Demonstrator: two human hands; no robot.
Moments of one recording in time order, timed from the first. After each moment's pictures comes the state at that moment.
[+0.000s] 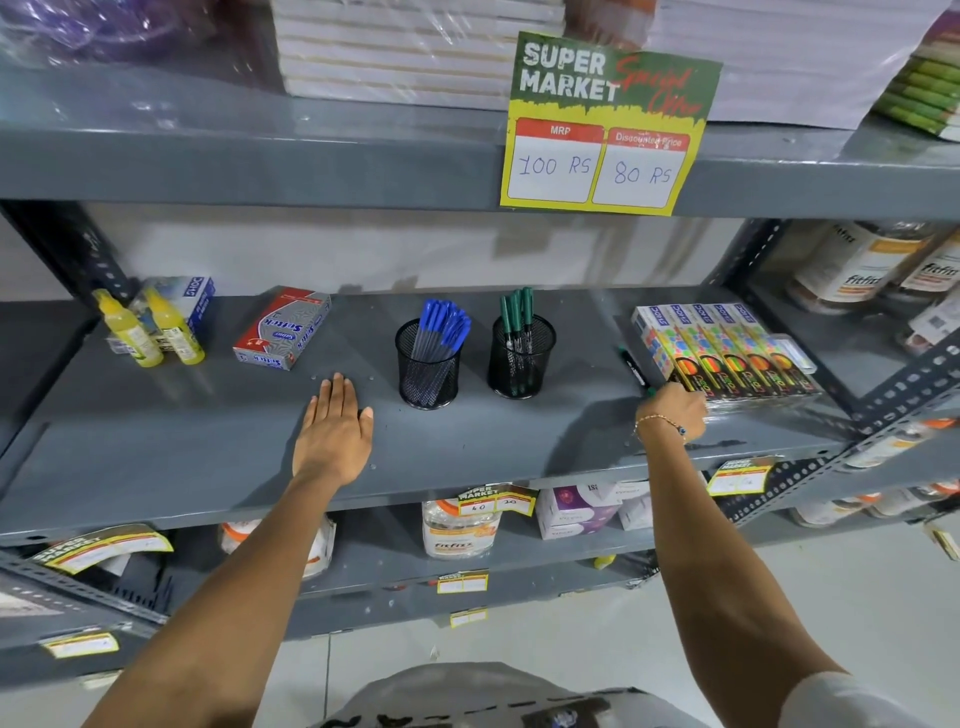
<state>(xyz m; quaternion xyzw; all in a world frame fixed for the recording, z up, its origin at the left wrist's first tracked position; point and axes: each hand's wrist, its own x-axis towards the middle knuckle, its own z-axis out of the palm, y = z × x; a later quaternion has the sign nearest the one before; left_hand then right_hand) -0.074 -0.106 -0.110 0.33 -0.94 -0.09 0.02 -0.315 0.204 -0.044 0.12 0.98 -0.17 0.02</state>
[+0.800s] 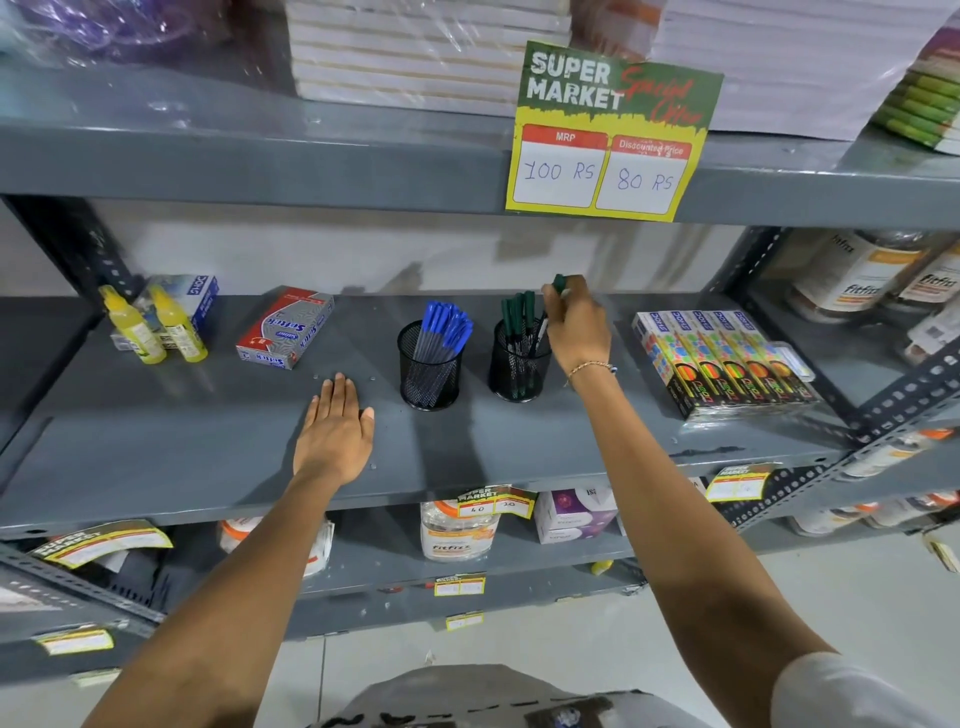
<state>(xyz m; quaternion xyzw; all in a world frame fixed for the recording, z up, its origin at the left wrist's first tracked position) -0.075 -0.105 -0.110 0.33 -0.94 -0.10 0.02 -0.299 0.093 0.017 -0.25 0.88 -0.38 -0.12</state>
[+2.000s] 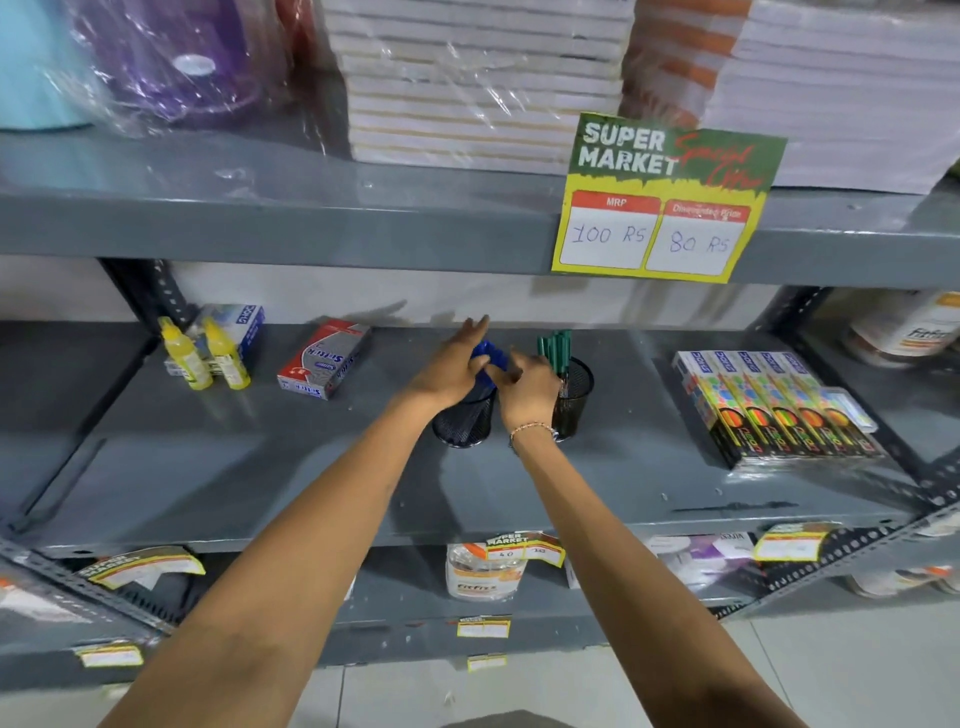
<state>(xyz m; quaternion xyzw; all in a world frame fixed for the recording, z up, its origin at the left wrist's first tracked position) -0.180 -0.084 0.013 0.17 -0.91 -0.37 0.11 -0.229 0.022 0.000 -0.23 0.87 -0.44 -0.01</state>
